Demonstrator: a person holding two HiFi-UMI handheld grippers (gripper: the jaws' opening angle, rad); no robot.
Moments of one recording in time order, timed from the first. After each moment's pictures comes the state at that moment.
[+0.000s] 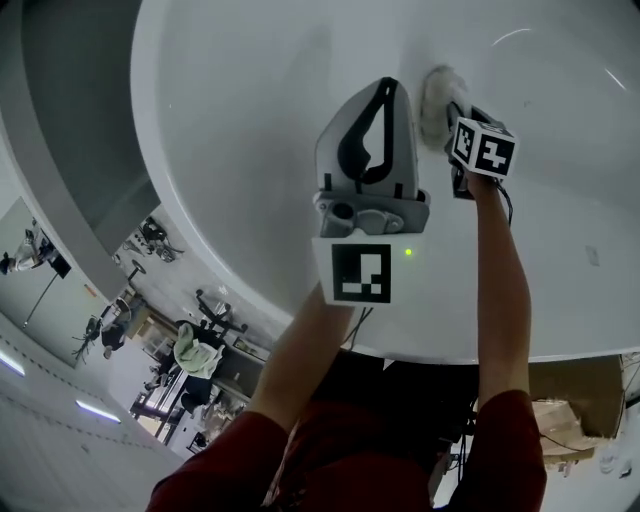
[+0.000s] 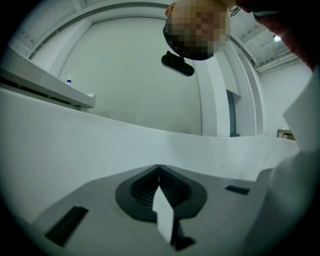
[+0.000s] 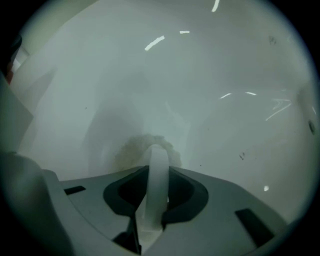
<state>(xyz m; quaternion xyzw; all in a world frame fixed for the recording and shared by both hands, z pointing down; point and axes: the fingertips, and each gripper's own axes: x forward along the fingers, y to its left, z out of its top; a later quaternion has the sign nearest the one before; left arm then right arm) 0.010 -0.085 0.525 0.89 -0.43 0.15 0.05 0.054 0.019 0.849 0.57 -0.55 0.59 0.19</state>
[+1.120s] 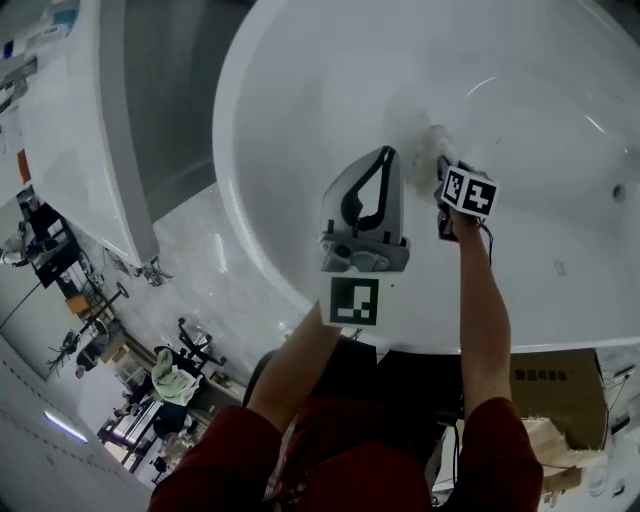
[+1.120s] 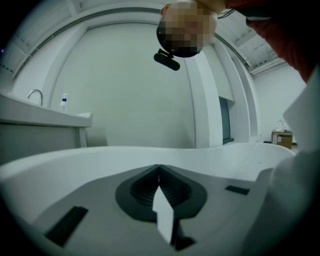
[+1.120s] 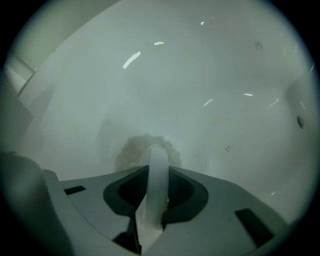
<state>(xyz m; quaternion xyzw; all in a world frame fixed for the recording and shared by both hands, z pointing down) -0.017 -0.024 0.435 0.90 -0.40 0.15 0.02 0.035 0.076 0.777 0.56 -0.53 0.62 0.17</state>
